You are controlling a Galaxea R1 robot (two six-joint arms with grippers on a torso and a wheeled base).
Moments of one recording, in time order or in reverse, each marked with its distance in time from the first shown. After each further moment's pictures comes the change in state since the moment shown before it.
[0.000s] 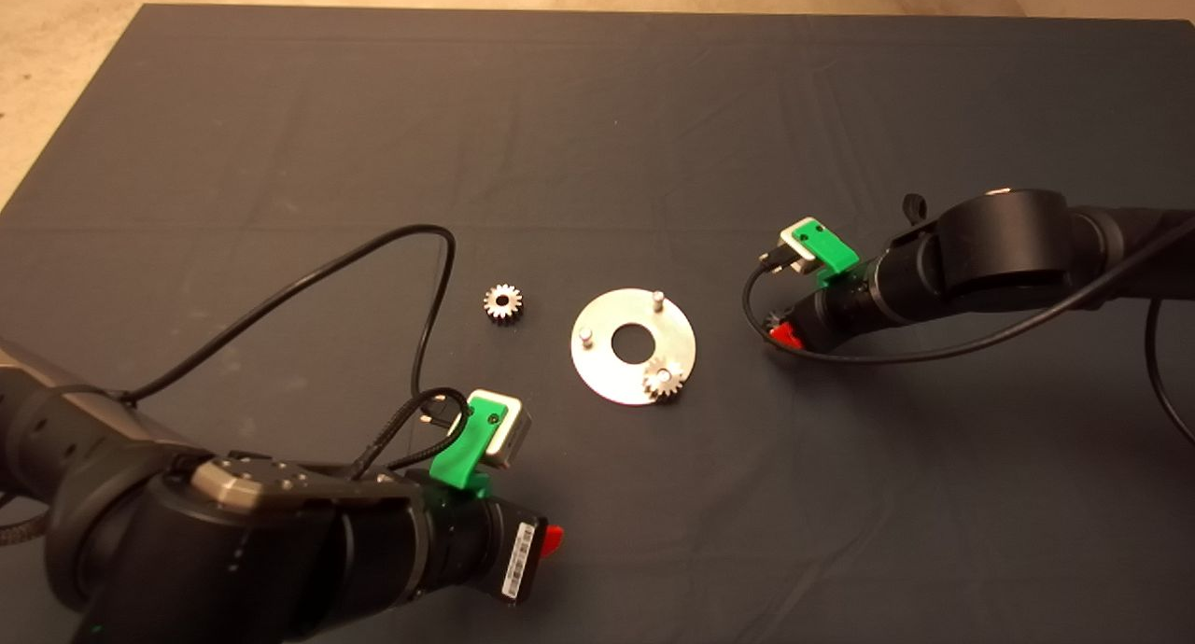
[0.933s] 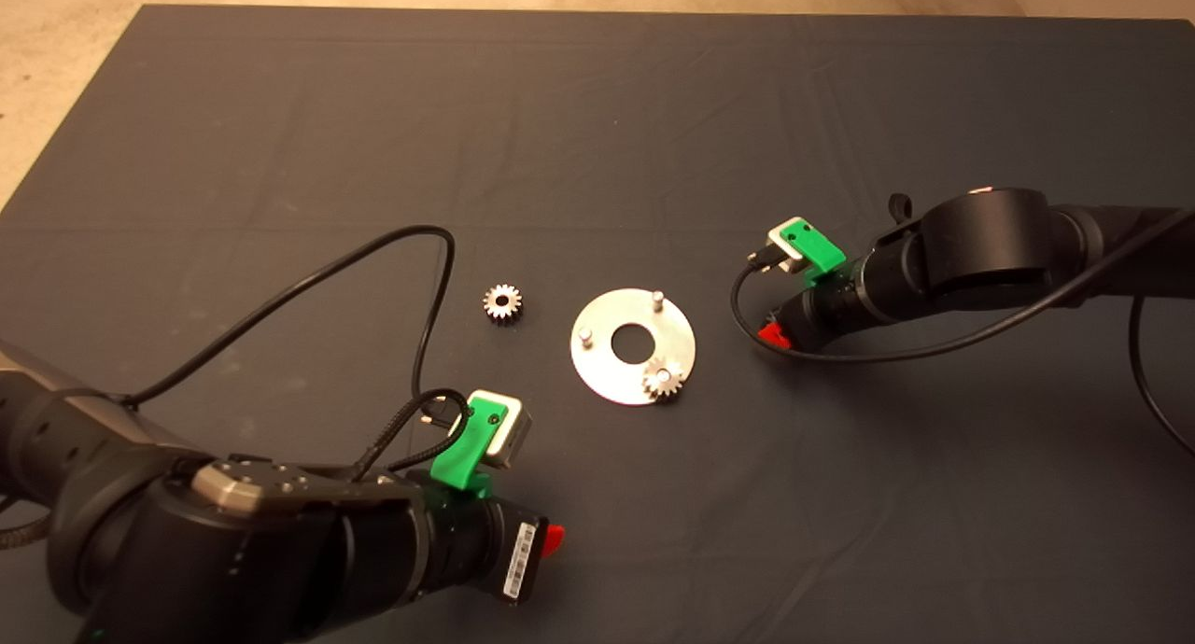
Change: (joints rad) left arm 0.008 0.000 0.000 0.011 0.000 0.000; right arm -0.005 0.027 -0.010 0.000 0.003 0.000
